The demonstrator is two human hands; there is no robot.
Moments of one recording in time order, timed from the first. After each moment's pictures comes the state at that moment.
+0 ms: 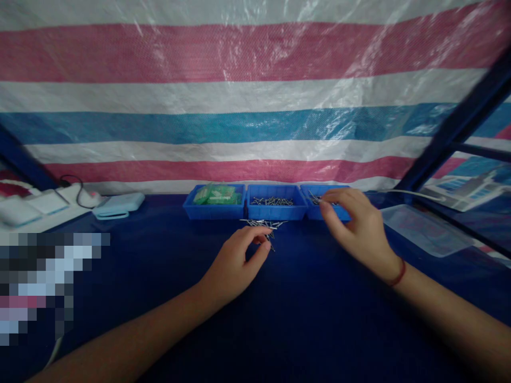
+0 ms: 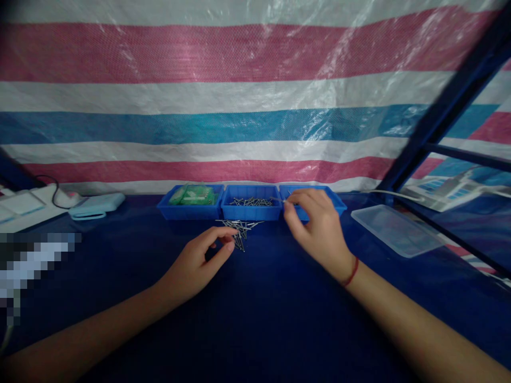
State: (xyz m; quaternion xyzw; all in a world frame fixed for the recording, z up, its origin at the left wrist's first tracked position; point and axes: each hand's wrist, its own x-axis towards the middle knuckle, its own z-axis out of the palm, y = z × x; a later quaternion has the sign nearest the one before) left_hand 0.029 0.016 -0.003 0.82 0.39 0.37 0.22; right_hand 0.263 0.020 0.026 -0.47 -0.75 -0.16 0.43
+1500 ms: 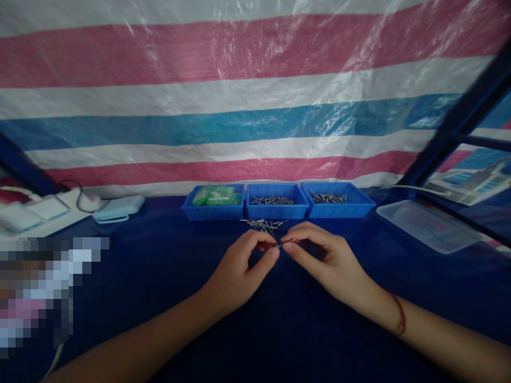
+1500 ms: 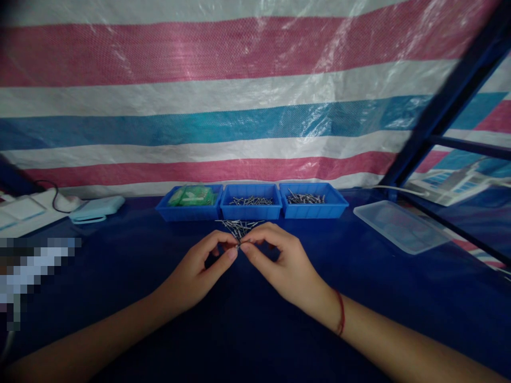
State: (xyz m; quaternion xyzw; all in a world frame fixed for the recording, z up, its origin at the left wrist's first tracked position) left_hand 0.033 0.009 0.000 0.80 0.37 0.37 0.29; right_hand 0.212 -0.011 0.006 -0.41 -0.74 0.21 0.49
